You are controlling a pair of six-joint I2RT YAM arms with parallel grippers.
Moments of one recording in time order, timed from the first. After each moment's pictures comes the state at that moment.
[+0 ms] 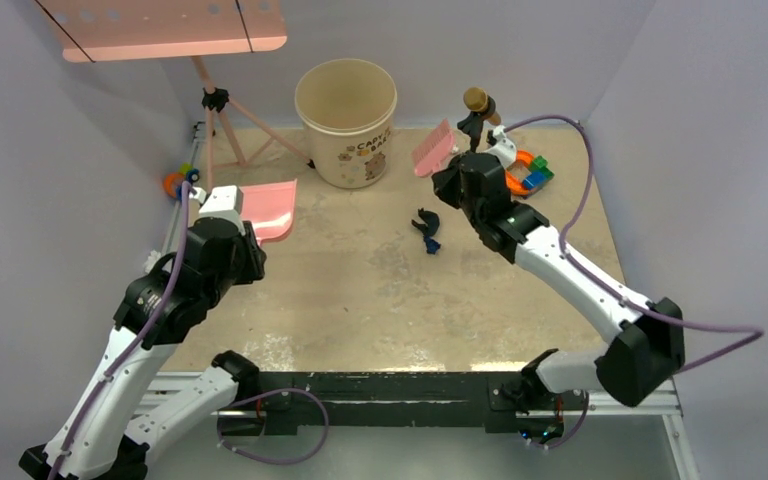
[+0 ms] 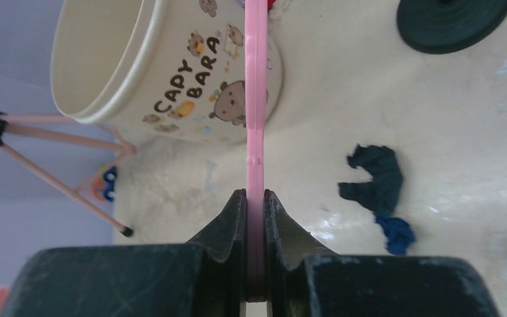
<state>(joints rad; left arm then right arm) -0.52 0.75 1.15 -1.06 -0.37 -0.46 0.58 1.28 1.13 -0.25 0.38 0.83</state>
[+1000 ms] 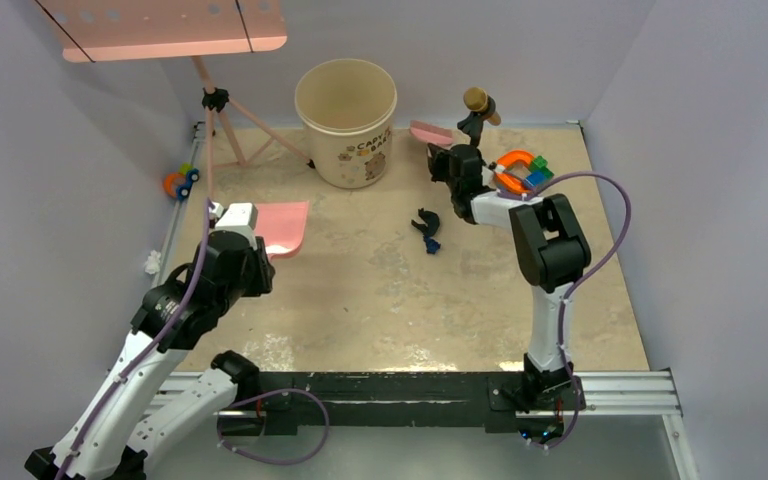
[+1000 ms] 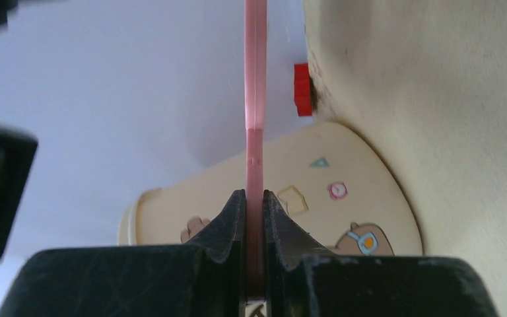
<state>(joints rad) -0.52 0.68 0.97 -1.00 -0.31 -0.43 0.35 2.05 1.26 0.46 0.24 1.91</state>
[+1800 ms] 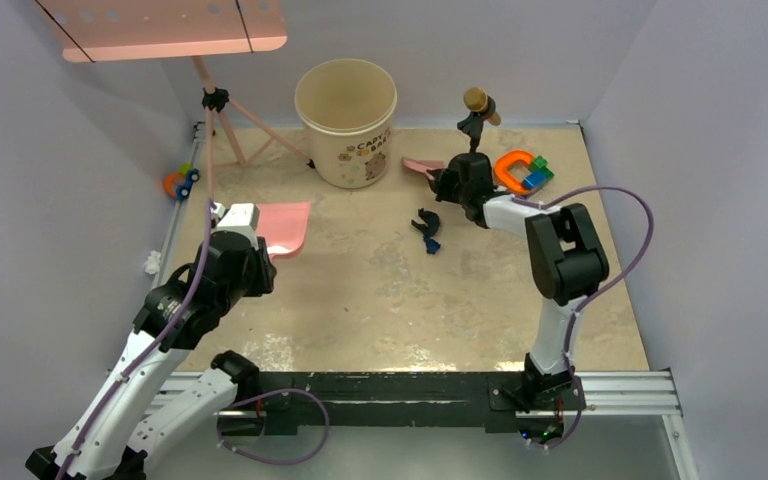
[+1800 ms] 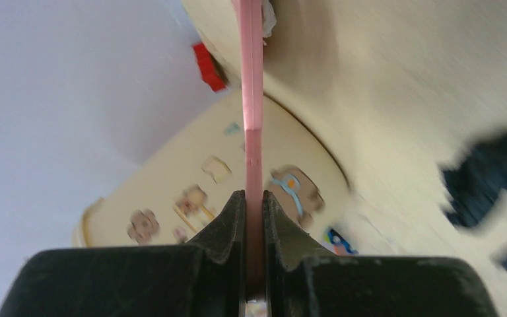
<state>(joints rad) -0.52 0.68 0.95 -0.98 -0.30 -0.43 0.31 2.00 1.23 0.19 0.03 2.07</state>
